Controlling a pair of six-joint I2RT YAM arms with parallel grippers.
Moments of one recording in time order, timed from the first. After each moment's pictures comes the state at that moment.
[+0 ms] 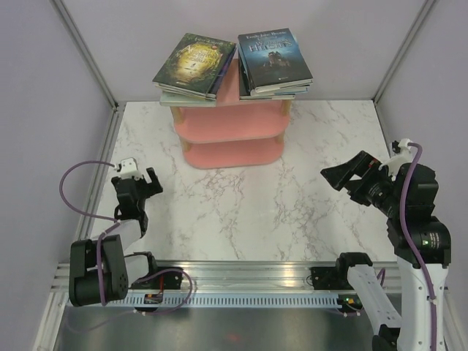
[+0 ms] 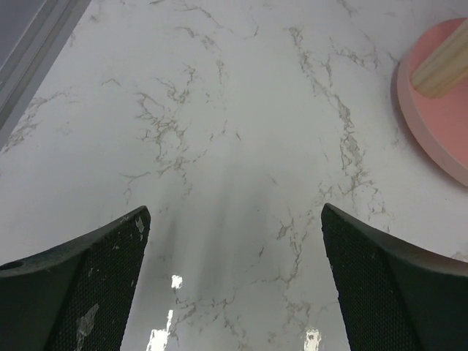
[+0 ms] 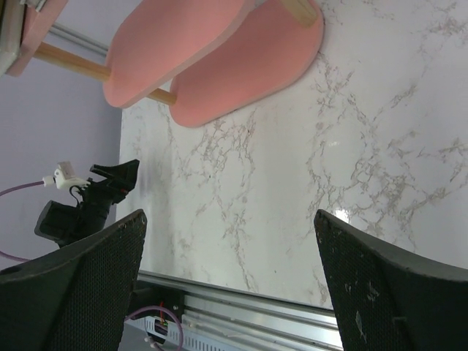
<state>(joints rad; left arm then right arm) 0.15 1.16 0.22 0.61 -0.06 -0.09 -0.01 0.66 1.22 -0.97 -0.35 0.66</state>
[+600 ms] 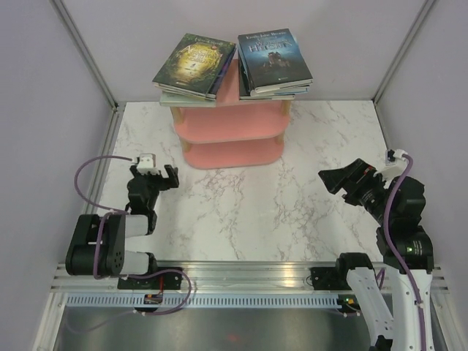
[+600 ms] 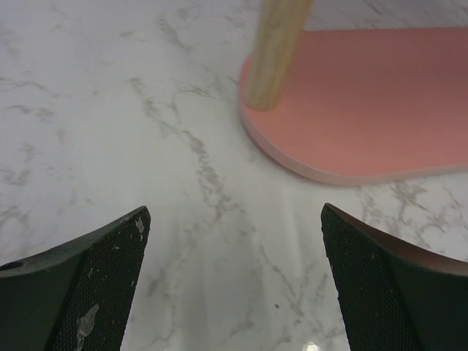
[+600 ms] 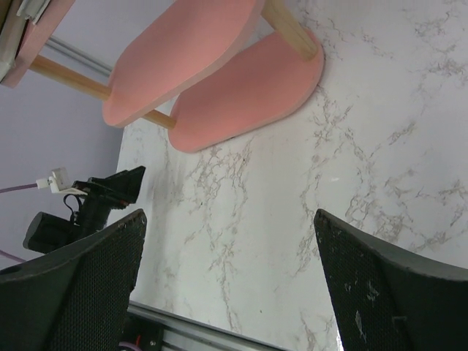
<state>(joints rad) 0.03 1.35 0.22 0.99 0.09 -0.10 -0.01 0.53 0.96 -0.73 -0.33 0.66</state>
